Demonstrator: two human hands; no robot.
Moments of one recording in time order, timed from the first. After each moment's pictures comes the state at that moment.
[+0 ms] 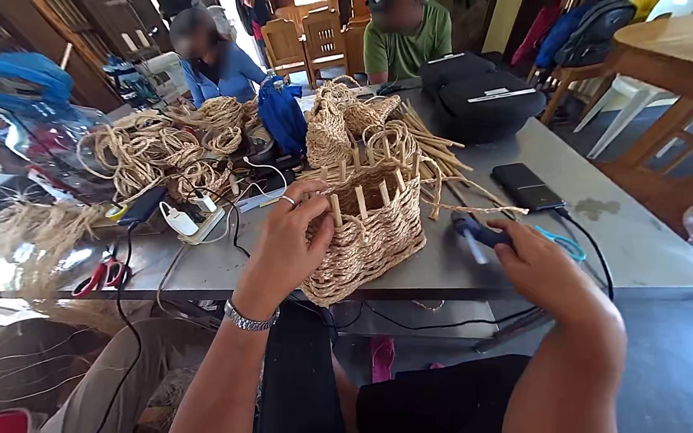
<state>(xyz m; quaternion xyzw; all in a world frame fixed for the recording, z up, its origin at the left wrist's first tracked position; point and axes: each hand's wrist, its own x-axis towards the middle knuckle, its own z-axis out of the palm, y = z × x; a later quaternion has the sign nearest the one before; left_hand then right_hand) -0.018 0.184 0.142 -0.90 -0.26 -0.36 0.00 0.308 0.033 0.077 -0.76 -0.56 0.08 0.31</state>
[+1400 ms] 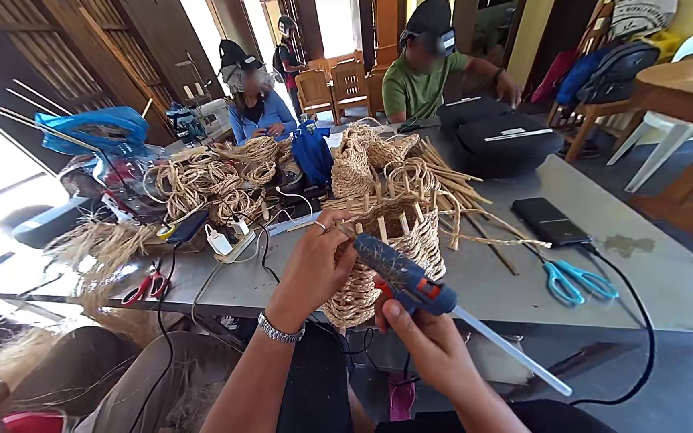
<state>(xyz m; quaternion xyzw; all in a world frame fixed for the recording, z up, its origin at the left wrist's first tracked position) -0.017 0.182 0.142 -0.89 -0.31 -0.34 -0.05 0.139 0.058 0.067 -0.27 -0.62 0.27 0.69</state>
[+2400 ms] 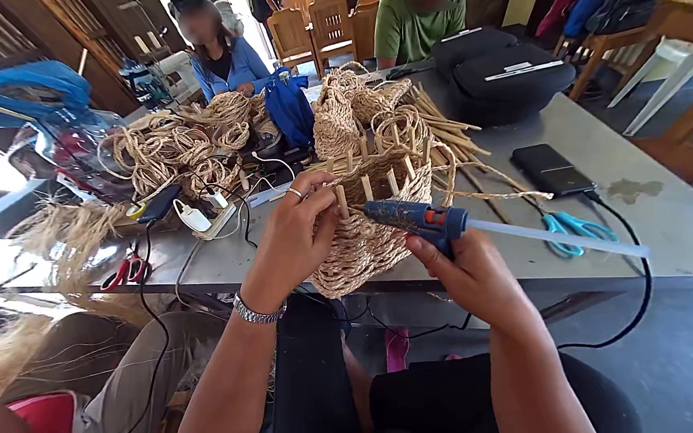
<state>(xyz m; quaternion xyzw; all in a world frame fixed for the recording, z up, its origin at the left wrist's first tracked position) -0.019 0.182 0.143 -0.91 -0.25 -0.34 -0.01 0.213 0.064 0.075 -0.48 -0.67 0.14 0.56</state>
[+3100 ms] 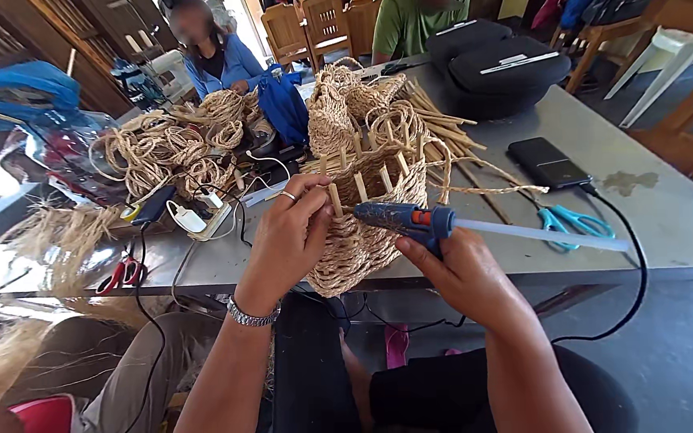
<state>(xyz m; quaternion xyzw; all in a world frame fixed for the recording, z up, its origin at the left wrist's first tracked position) -0.020 0.183 0.138 -0.91 -0.24 -0.34 0.00 0.208 0.061 0.079 -0.51 -0.68 0.08 0.52</state>
